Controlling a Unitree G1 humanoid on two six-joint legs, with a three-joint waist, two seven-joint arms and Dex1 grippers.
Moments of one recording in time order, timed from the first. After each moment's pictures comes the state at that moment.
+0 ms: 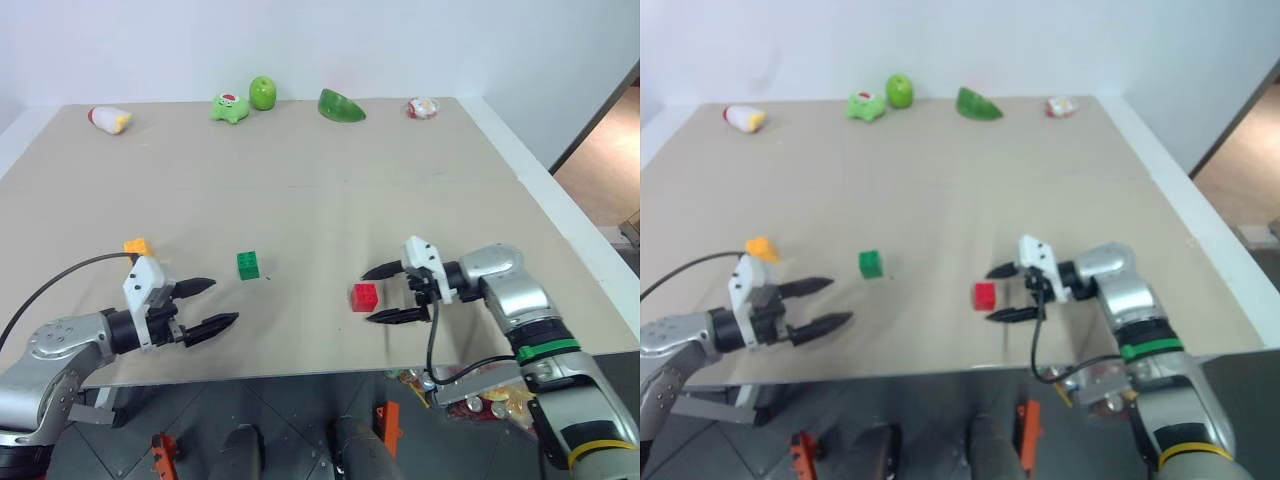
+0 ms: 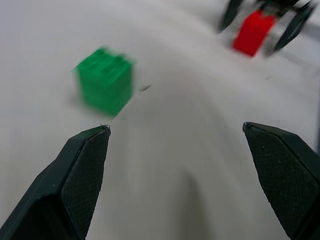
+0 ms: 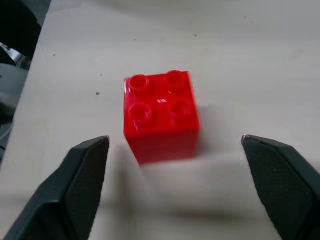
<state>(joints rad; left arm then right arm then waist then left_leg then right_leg) 0.02 0.74 0.21 -0.26 -0.55 0.43 -0.94 -0.68 -0.71 0.17 0.42 0.21 0.08 1.51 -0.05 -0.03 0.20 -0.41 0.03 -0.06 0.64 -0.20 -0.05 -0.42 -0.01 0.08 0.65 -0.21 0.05</state>
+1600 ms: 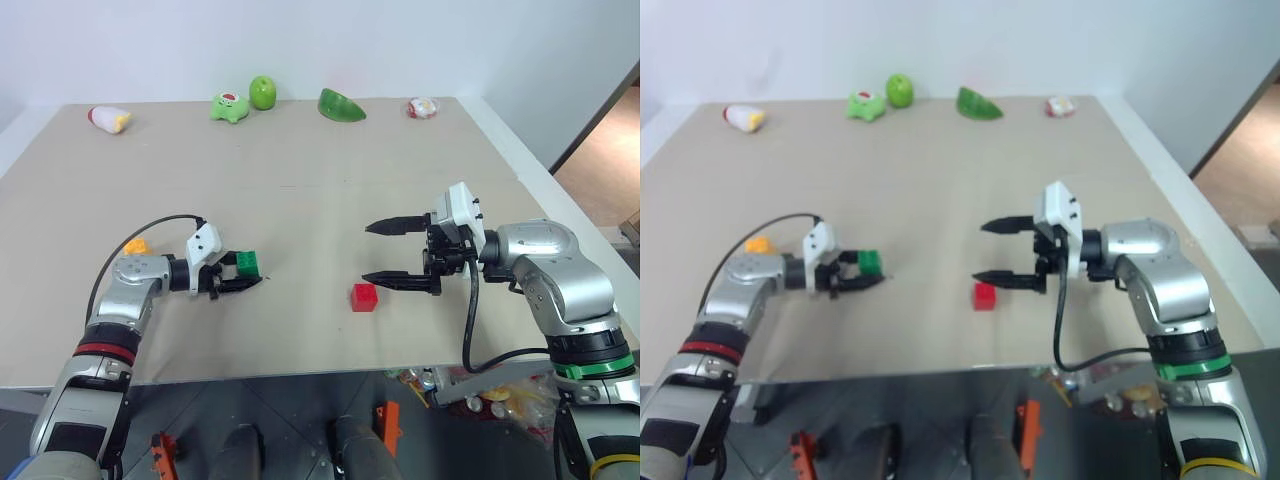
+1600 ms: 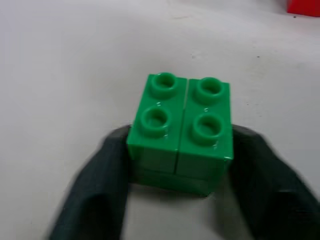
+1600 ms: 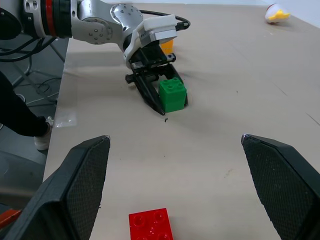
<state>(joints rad) -0.64 0.54 -0.07 0.62 -0.19 -0.04 -1.23 -0.60 -0.72 0.04 -0.08 0.46 0.41 1.26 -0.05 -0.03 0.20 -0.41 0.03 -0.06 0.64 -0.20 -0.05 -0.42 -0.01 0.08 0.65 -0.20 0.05</state>
